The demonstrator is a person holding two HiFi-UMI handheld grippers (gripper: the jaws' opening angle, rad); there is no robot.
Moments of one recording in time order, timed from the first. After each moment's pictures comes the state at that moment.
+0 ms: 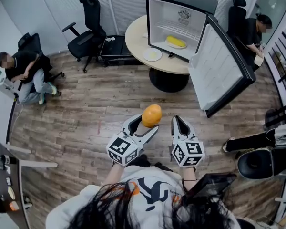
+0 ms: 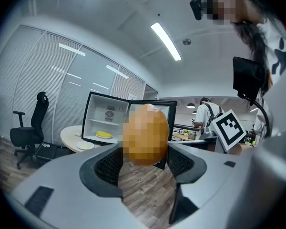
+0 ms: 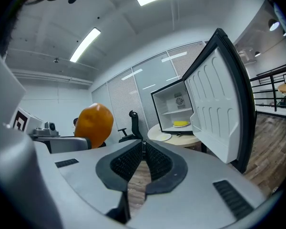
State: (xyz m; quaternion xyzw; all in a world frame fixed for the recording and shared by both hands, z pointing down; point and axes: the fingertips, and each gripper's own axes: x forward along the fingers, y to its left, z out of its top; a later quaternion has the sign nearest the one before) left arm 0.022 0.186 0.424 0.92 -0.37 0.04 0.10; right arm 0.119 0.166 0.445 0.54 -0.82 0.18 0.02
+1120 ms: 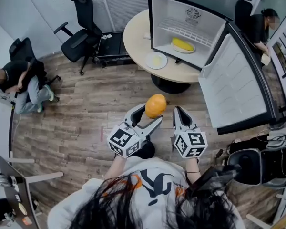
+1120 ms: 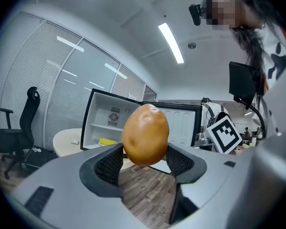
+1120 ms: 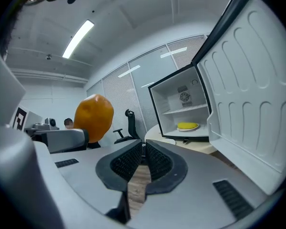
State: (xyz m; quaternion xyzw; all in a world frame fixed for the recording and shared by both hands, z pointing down) left arm -0.013 0.013 0.425 0.94 -0.34 0.02 0.10; right arm 0.073 -0.005 0.462 0.55 -0.82 0.19 0.02
